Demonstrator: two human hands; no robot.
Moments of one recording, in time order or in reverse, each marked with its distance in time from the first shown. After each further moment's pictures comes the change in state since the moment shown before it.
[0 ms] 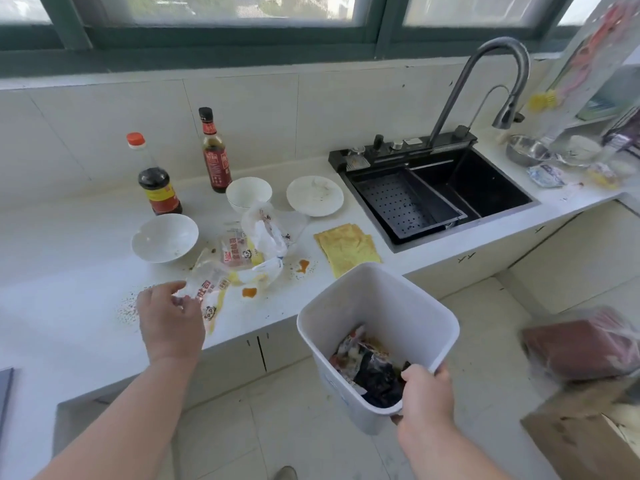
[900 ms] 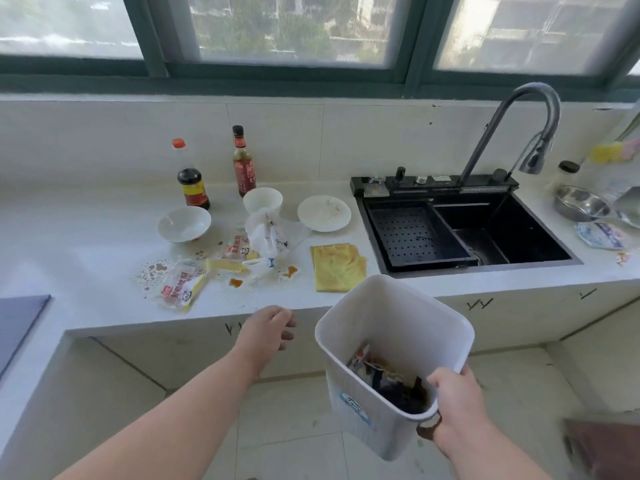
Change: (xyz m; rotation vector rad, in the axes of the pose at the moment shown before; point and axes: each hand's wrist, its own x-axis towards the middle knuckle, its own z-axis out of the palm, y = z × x) left_hand -0.173 0.115 0.115 -0.250 -0.496 -0.300; right_hand 0.145 -0.103 -0.112 -0.184 -0.354 0.059
